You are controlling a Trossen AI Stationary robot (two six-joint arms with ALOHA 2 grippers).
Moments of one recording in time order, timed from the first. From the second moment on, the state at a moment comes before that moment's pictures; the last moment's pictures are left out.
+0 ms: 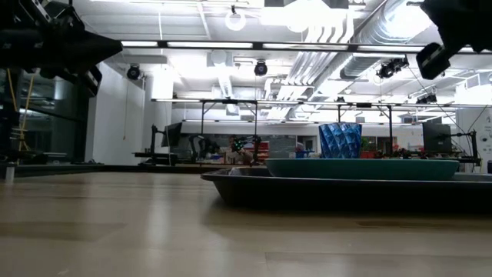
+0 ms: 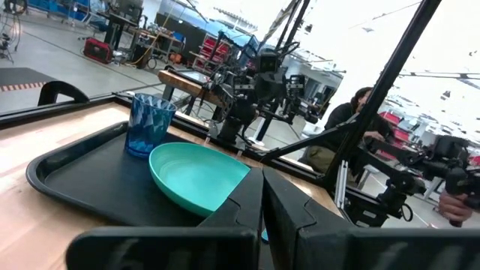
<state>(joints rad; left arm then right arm) -0.10 0.02 0.02 0.09 -0.16 -0.38 0.37 0.00 0.06 0.16 0.18 0.35</state>
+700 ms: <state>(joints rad) -0.10 0.03 0.02 0.09 -0.16 -0.38 0.41 0.01 0.01 0.03 0.12 0.14</state>
